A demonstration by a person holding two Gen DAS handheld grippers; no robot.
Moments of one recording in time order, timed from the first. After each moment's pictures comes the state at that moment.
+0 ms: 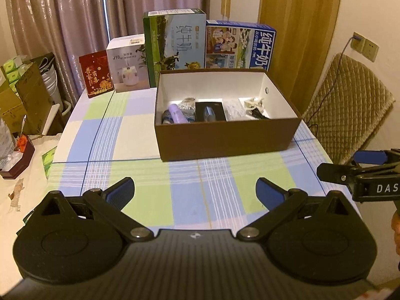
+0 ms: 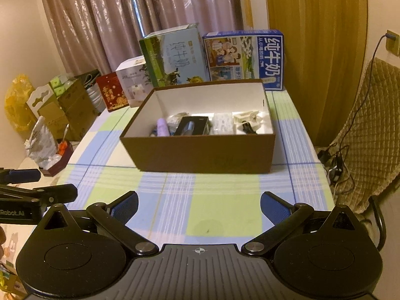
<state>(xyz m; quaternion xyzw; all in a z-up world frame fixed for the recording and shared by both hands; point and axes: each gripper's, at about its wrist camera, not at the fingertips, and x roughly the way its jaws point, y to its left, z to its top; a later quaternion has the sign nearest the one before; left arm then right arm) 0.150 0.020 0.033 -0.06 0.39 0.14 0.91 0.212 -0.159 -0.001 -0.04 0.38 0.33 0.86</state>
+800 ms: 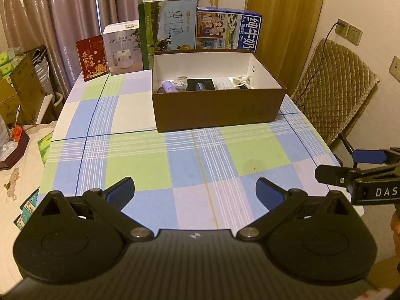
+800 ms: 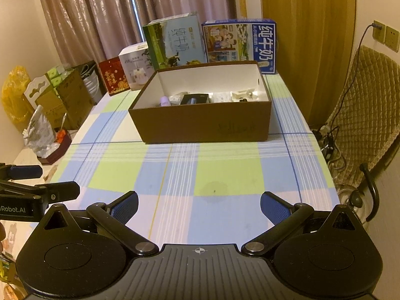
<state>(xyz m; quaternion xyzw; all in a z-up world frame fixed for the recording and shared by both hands) 0.092 0.010 0.021 -0.06 0.41 0.11 0.90 0.145 -0.170 -0.011 -0.05 0.40 0.31 0.86</state>
